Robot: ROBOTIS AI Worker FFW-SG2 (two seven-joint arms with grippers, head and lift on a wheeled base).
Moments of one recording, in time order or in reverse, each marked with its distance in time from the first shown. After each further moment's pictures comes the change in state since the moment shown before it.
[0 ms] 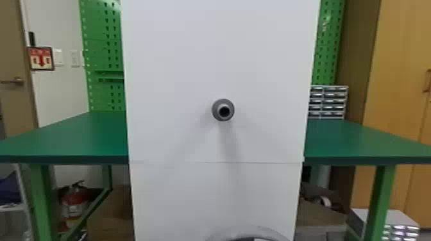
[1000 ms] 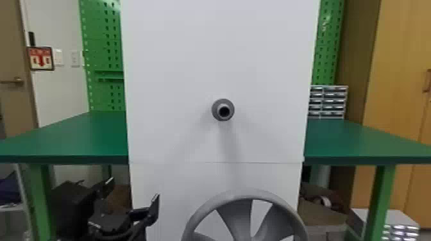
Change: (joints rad) left arm -0.121 0.001 -0.035 -0.331 0.039 0.357 -0.178; right arm -0.070 -0.005 -0.022 -0.236 -0.006 0.295 0.010
